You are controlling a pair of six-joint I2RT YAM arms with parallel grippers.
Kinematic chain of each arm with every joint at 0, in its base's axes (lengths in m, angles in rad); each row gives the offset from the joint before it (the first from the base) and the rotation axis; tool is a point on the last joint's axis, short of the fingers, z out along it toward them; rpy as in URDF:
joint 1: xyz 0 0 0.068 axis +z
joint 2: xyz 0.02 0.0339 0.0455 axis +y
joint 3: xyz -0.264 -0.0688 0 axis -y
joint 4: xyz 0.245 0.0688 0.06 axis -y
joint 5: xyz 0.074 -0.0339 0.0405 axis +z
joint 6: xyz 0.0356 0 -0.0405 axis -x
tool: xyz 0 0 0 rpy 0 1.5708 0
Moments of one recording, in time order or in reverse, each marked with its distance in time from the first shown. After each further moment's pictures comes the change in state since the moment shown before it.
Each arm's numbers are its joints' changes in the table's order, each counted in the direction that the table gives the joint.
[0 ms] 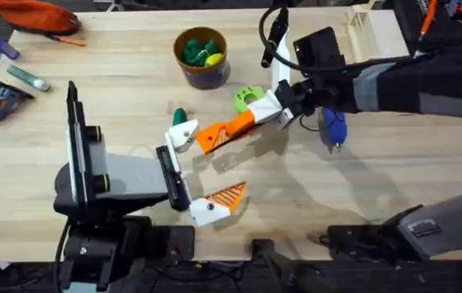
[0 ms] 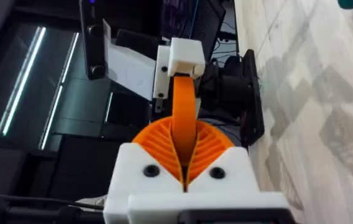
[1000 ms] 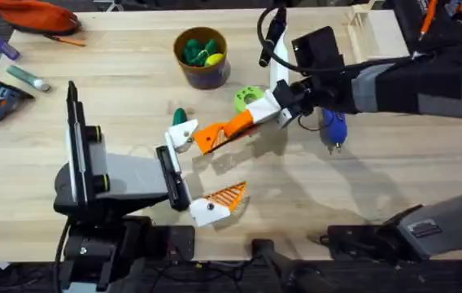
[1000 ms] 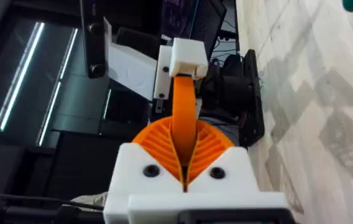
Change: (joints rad) left arm 0.000 0.000 0.000 0.000 0.000 0.000; right arm 0.011 0.000 0.000 0.035 0.000 -0.019
